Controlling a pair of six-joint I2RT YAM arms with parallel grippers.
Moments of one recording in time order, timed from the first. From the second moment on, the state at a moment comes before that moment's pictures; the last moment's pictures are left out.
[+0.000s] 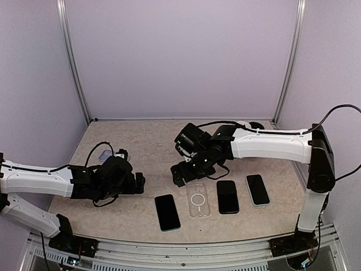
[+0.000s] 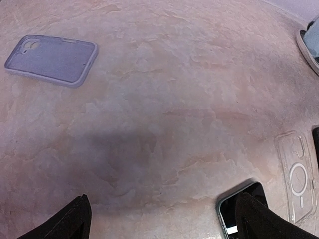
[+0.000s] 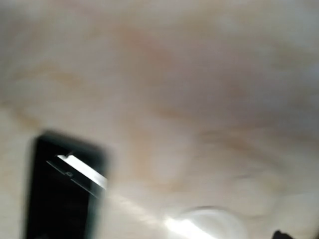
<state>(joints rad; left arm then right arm) -0.97 1.24 0.64 -0.25 -0.50 -0.75 1.01 1.87 1.53 -0.75 0.06 0.51</state>
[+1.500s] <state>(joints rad) -0.84 1.09 0.56 -0.32 -0.58 -0.83 1.31 2.41 2.06 -1.12 0.17 0.84</state>
